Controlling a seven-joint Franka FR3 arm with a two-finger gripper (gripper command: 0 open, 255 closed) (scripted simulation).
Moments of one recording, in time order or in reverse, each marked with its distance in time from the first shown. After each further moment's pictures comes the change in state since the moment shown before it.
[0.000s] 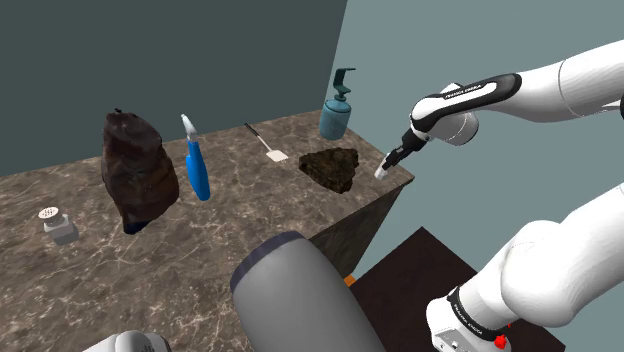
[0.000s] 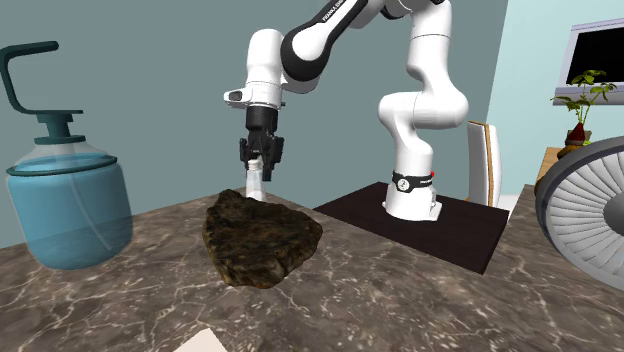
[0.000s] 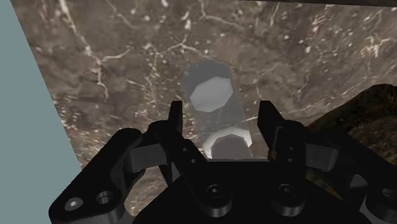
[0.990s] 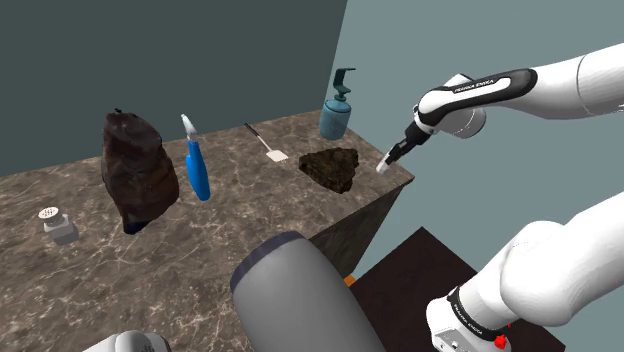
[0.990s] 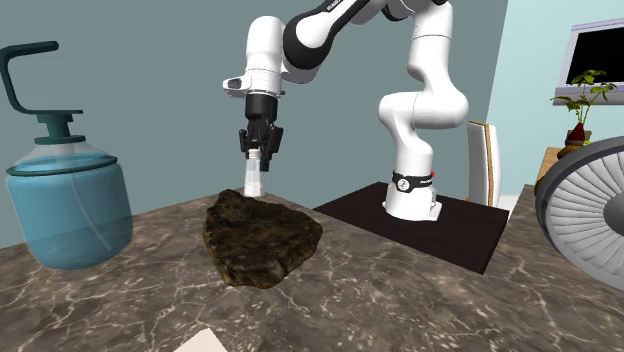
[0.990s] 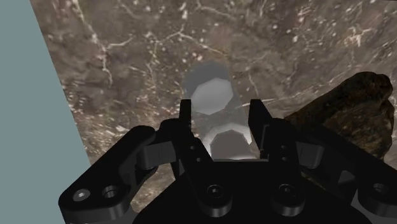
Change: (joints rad) arm -0.019 -0.058 0.014 0.020 -0.070 -0.063 0.062
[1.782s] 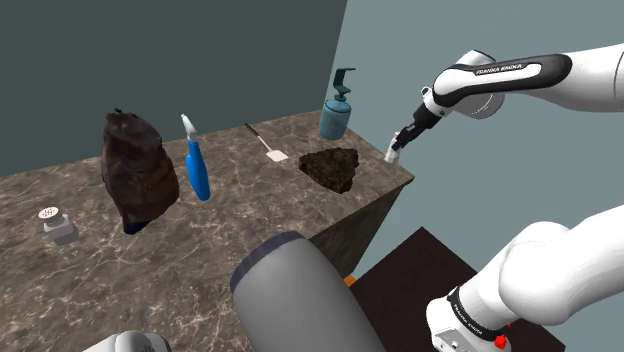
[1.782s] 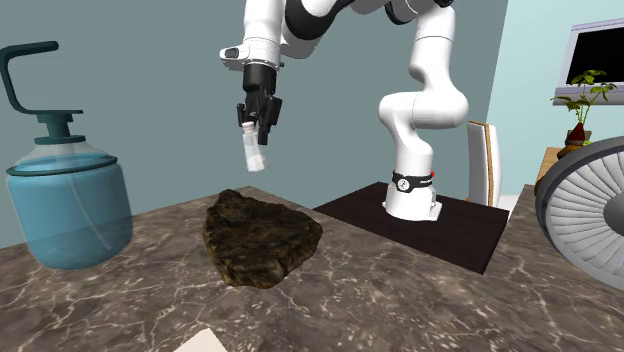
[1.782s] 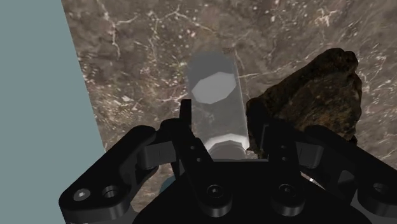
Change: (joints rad) arm -0.032 -0.102 0.037 0.077 -0.097 -0.160 0.097
